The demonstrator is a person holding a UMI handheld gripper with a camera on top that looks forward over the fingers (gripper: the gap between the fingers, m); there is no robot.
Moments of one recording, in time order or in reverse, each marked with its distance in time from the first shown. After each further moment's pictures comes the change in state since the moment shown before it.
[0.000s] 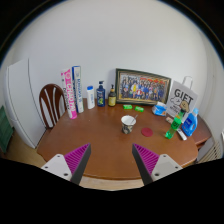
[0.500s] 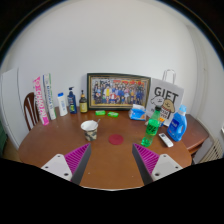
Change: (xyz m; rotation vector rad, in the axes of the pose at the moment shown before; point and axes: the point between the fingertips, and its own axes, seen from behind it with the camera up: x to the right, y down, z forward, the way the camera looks) arm 0.214 0.016 0.074 0.124 0.068 0.047
